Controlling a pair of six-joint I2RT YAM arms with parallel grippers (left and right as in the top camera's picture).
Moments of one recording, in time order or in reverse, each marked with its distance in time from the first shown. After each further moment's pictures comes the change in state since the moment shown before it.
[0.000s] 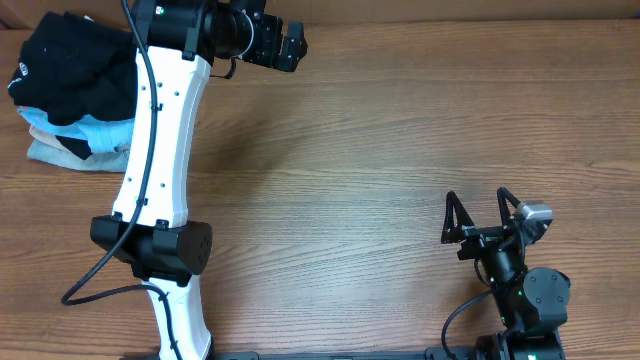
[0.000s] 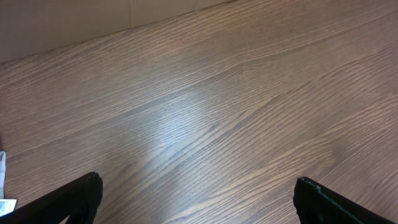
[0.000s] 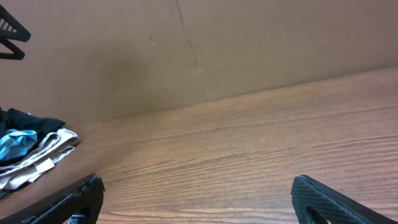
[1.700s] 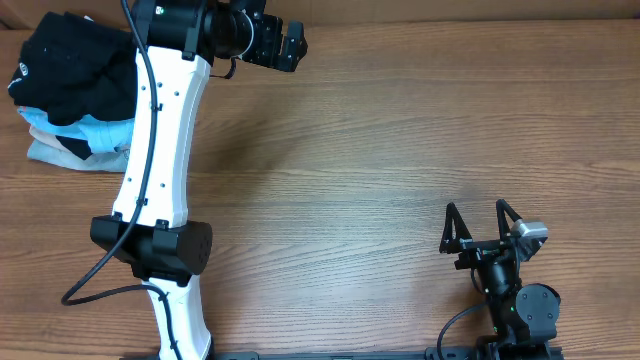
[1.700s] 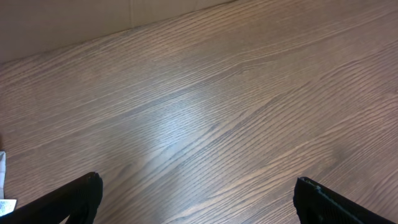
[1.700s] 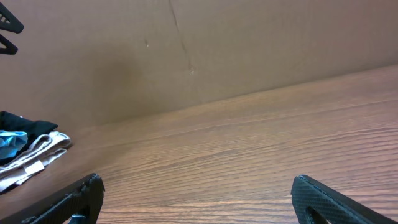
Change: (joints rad) left arm 0.000 0.000 0.000 0.000 0.000 0.000; right arm 0.001 -0.231 -0.136 -0.045 0.029 0.000
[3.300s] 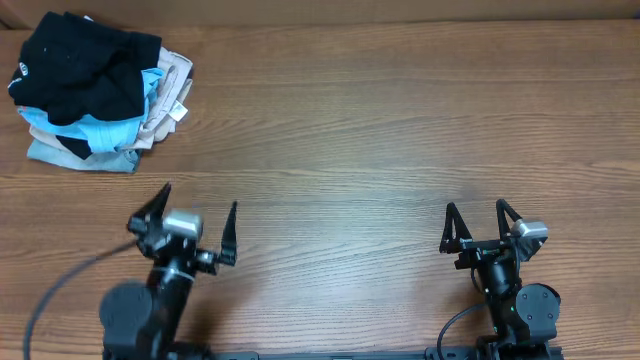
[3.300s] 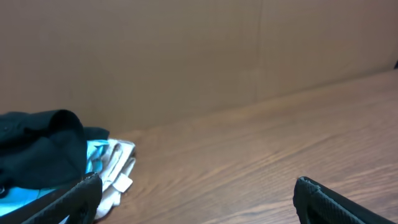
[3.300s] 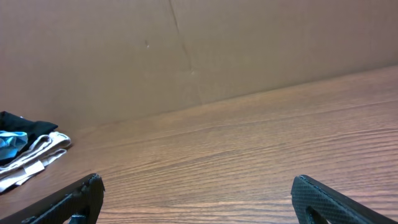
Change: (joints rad) left arm 0.152 -1.886 -2.105 1.081 -0.148 0.086; right arm 0.000 -0.002 0.000 0.000 0.000 0.001
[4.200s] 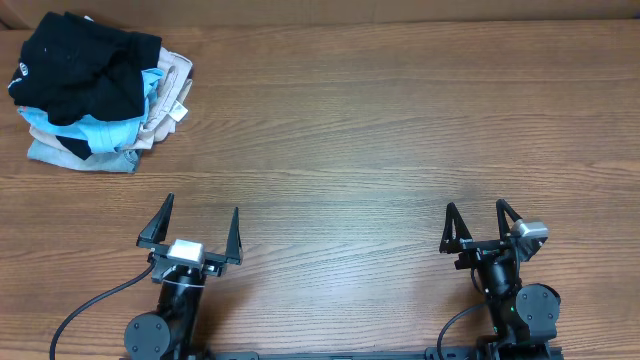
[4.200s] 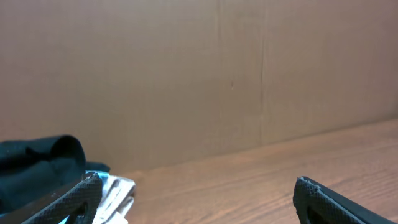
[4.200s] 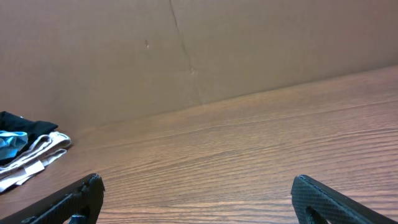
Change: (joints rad) left arm 0.008 -0.211 -0.351 0.409 0.000 -0.057; right arm 0.000 0.000 0.000 0.000 0.000 -0.001
